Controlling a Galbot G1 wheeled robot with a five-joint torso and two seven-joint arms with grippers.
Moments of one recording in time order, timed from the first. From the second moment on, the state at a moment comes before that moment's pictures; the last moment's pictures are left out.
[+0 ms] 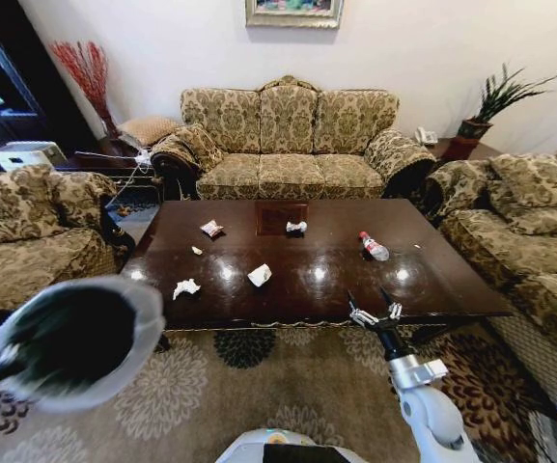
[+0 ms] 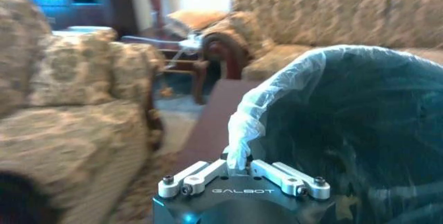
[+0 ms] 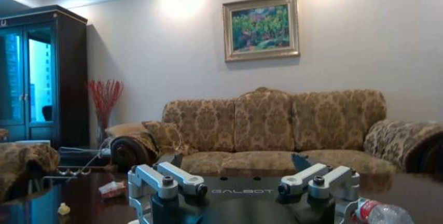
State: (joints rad) left arm 2.12 -1.12 -1.63 -2.47 -1.14 0.52 -0.07; right arm -1.58 1.37 0.66 1.98 0.34 0.30 -0.32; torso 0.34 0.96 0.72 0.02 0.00
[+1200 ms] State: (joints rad) left arm 1.65 -0.82 -1.23 -2.19 -1.04 0.47 -0.16; right arm -1.55 1.40 0.50 1.99 0.13 0.30 -0.18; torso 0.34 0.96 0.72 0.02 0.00
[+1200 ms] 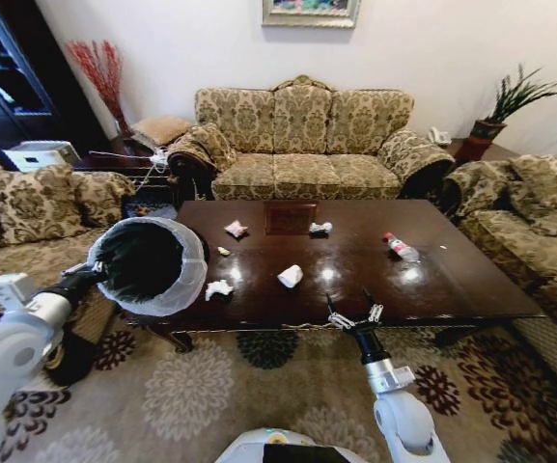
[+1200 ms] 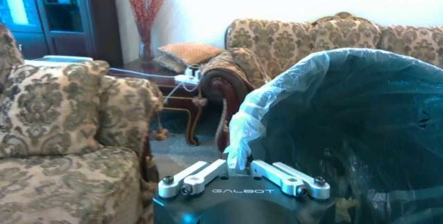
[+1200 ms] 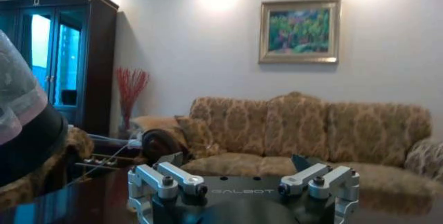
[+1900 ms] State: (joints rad) left arm 1.70 -0.80 -1.23 -2.20 -1.00 0.42 -0.14; right arm -1.13 1.37 0.07 1.68 0.27 -0.04 0.04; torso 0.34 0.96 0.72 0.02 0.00
